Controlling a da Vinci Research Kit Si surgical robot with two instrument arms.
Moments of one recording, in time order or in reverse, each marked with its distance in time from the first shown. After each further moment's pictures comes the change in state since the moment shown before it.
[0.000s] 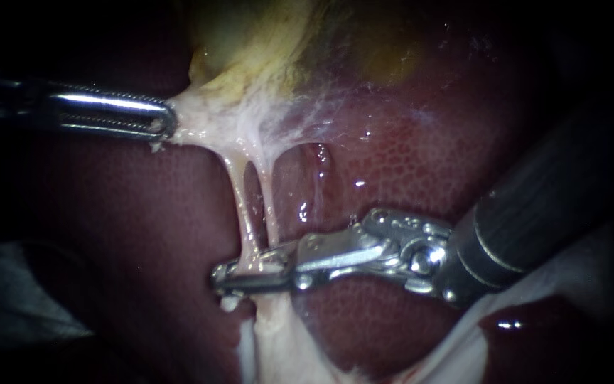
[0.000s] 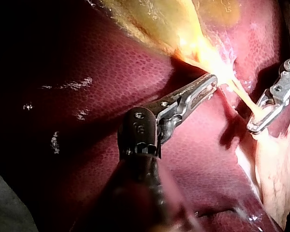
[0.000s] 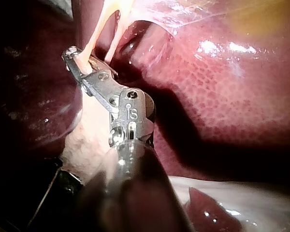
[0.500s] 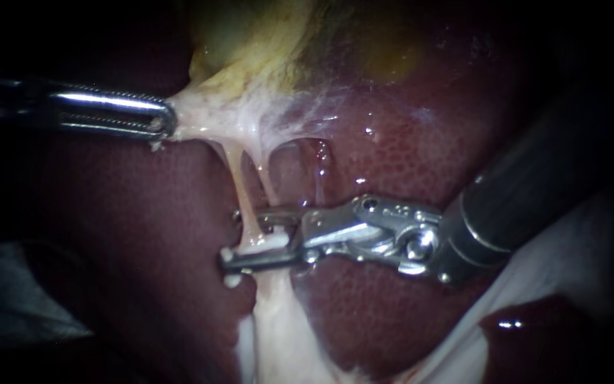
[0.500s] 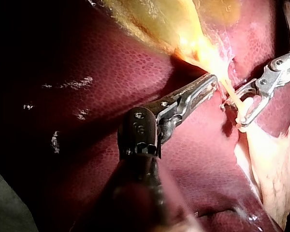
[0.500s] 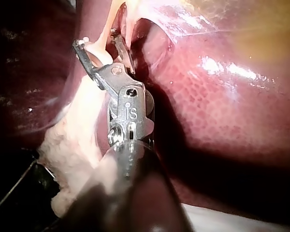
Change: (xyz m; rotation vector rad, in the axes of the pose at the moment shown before) right arm -0.002 0.004 -0.001 -0.205 -0.003 -0.146; left arm 0.000 0.000 0.000 0.001 0.000 0.000
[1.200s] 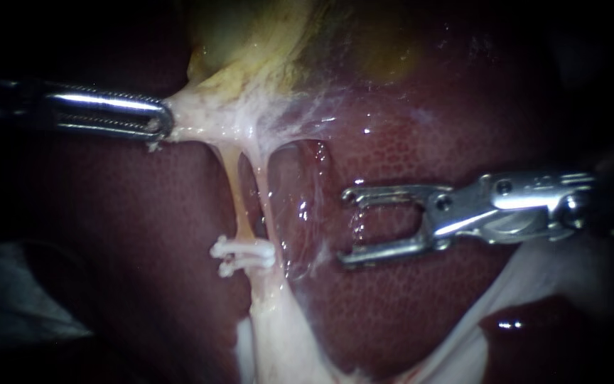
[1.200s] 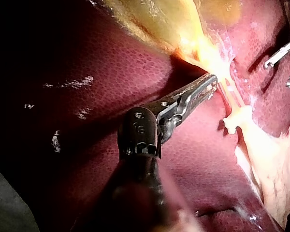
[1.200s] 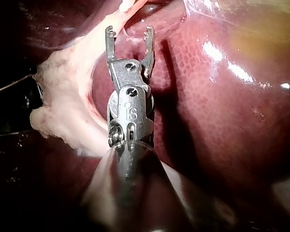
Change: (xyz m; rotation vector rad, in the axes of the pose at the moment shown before) right arm 0.005 -0.003 -0.016 0.001 -0.061 -0.250; left arm 0.000 0.000 0.000 -0.003 -0.001 0.001
